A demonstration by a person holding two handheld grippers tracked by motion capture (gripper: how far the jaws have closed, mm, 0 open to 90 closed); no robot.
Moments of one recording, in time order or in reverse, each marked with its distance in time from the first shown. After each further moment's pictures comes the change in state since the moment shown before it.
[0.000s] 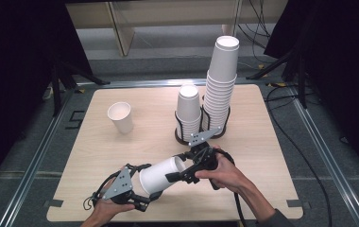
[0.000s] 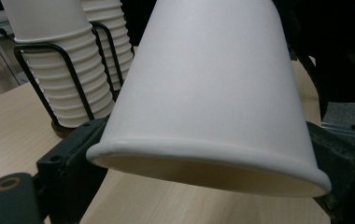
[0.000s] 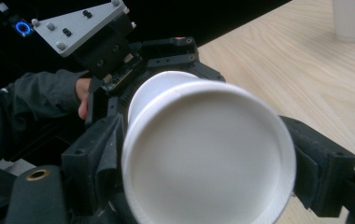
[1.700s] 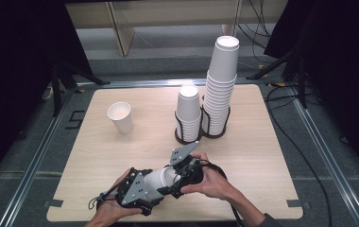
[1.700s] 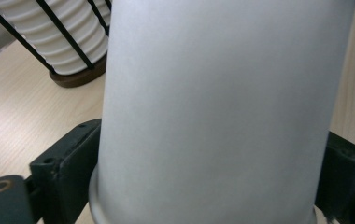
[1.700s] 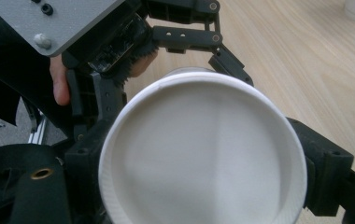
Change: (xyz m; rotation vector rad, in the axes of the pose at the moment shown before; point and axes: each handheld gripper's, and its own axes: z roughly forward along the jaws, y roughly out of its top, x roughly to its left) left arm -0.009 -0.011 0.016 0.248 0.054 0.145; right arm 0.024 -0.005 0.040 0.221 -0.164 -0.182
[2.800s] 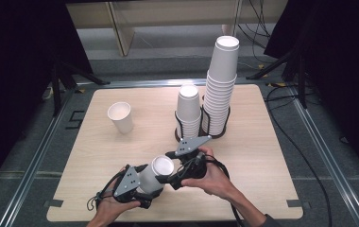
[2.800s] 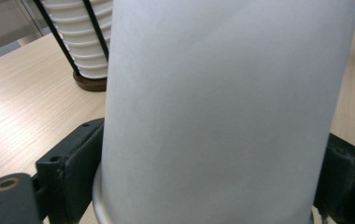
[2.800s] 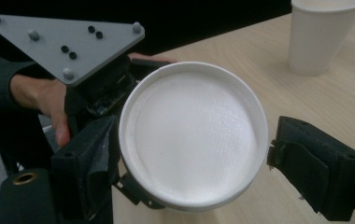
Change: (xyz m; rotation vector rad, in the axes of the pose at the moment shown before) left arm 0.009 0.000 -0.003 -0.083 0.035 -0.176; right arm -0.002 0.009 -0.019 -0.199 -0.086 0.037
